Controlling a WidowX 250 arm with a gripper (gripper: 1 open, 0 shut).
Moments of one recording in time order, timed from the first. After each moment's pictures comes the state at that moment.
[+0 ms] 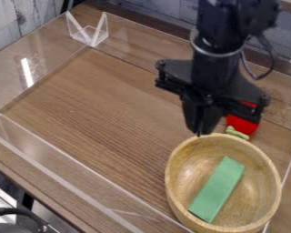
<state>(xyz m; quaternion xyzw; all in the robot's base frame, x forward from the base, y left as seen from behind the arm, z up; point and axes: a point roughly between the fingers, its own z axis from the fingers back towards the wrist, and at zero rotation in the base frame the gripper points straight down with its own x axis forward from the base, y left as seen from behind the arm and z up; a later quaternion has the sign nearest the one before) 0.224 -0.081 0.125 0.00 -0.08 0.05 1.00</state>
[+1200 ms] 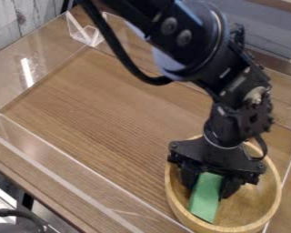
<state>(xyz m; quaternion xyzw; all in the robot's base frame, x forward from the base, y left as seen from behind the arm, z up) 0.226 -0.101 0.030 0.01 -0.05 0.15 0.99</state>
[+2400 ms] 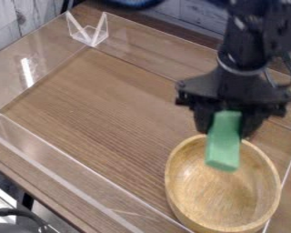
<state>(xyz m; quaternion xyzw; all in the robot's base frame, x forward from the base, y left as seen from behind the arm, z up) 0.247 -0.089 0.121 -0.01 -0.13 0.21 0.97</state>
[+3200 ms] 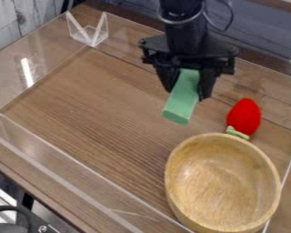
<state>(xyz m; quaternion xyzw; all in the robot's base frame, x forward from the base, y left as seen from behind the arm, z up) 0.272 -0.037 0.124 -0.06 -0.14 0.11 0.98</state>
